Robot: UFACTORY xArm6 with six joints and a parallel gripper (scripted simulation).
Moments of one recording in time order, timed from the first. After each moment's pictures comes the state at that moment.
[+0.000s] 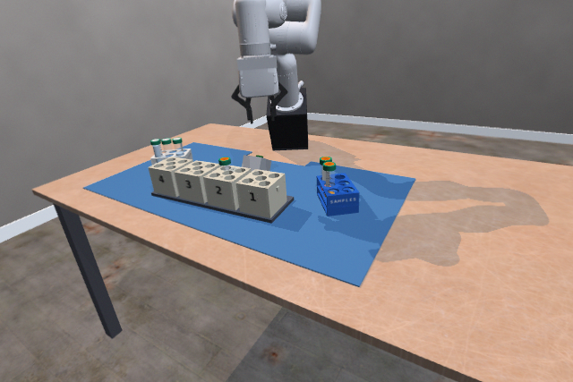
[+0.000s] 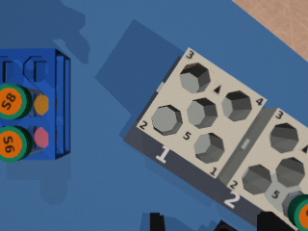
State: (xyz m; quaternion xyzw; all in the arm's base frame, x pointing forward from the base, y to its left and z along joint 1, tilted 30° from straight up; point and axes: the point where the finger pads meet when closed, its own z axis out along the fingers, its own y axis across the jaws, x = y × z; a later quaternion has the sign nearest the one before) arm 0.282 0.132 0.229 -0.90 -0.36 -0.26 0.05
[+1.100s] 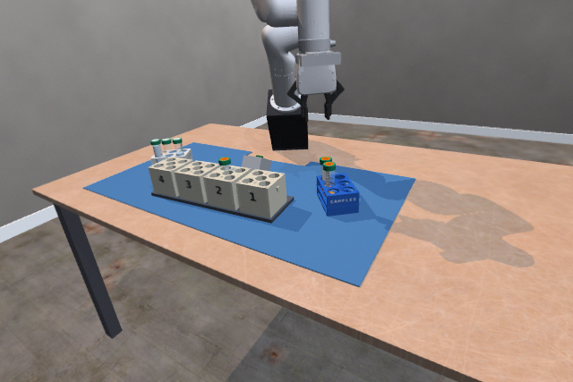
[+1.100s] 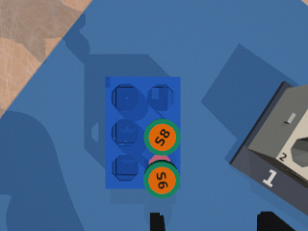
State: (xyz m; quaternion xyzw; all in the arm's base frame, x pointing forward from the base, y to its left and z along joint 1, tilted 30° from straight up) arm 0.207 0.258 0.233 -0.90 -0.36 -0.26 0.05
